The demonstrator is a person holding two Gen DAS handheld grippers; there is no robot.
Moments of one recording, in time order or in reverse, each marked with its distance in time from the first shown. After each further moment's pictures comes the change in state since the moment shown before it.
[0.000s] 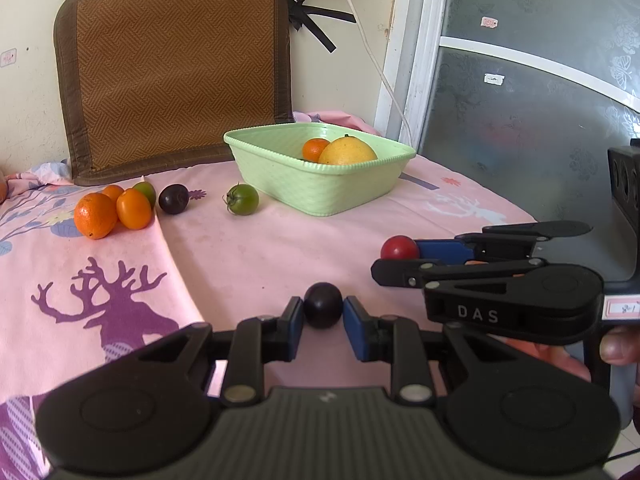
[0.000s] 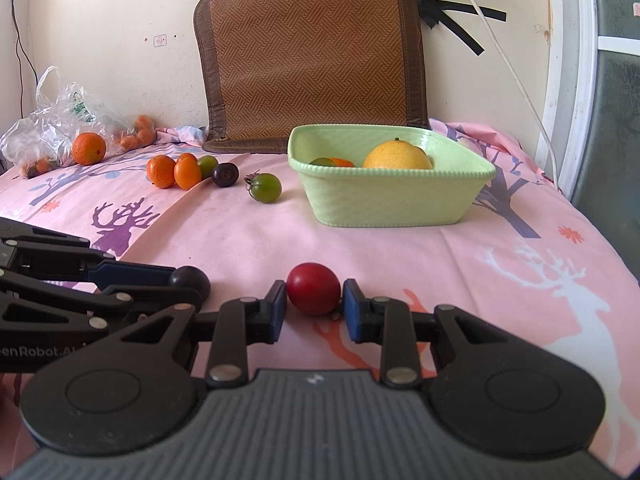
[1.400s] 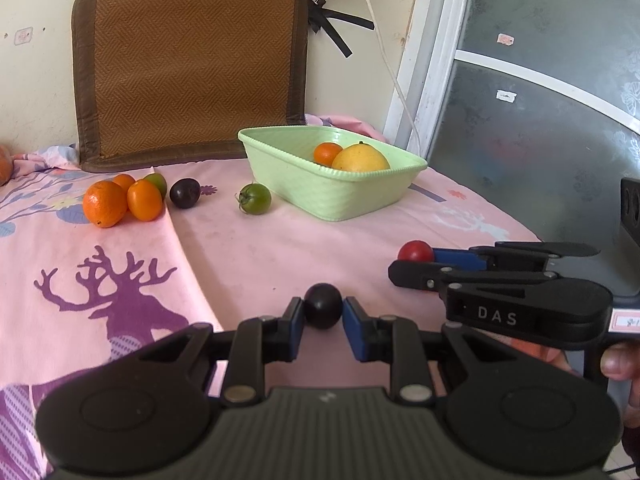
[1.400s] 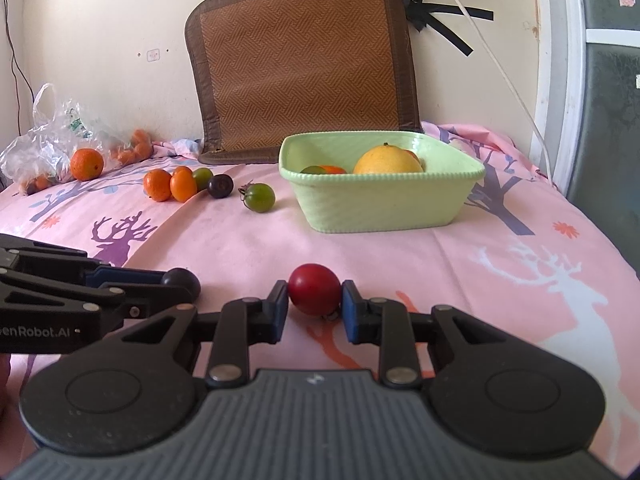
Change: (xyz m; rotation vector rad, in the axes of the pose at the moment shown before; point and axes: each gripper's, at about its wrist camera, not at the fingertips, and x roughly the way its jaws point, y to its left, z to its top) left arm -0.003 0.007 0.001 -0.069 -0.009 -0.007; right arm -0.004 -0.006 -0.001 0.039 -0.025 0.001
